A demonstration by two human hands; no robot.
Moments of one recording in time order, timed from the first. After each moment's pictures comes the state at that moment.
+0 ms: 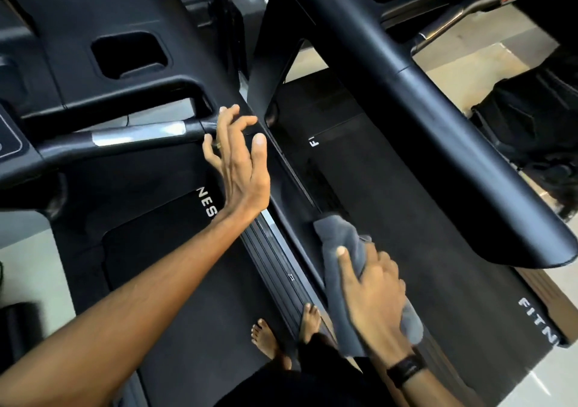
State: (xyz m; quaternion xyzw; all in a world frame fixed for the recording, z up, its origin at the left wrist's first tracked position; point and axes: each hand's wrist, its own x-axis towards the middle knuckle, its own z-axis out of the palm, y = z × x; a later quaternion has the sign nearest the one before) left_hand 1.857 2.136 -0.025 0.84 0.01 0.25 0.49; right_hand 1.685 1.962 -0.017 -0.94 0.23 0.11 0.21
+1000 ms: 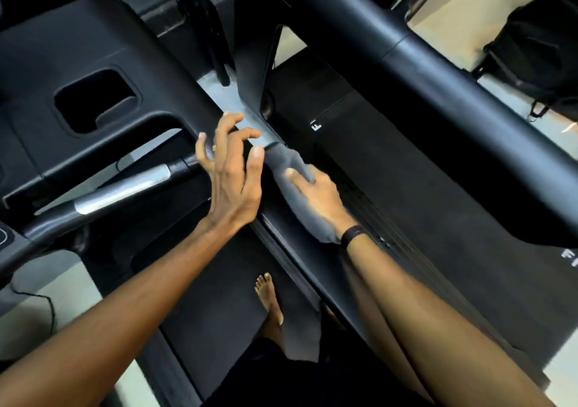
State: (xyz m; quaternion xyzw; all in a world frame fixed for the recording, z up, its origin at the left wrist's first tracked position) left_hand 1.906 2.156 -0.018 0.89 -0.14 0.15 0.40; right_hand 1.869 2.000 -0.056 -0.84 0.19 0.18 0.48
